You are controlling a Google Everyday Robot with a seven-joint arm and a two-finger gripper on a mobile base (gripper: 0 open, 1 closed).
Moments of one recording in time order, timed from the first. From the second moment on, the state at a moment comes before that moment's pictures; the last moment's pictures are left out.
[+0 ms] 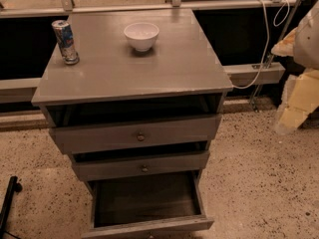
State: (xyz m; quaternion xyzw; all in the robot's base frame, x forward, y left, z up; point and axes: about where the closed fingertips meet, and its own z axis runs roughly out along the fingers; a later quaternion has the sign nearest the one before) arm 0.438 -0.217 0.976 -0.60 0.78 -0.03 0.16
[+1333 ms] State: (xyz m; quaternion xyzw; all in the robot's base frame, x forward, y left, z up) arm 0.412 -0.134 0.707 -0.61 0.73 0.21 0.24
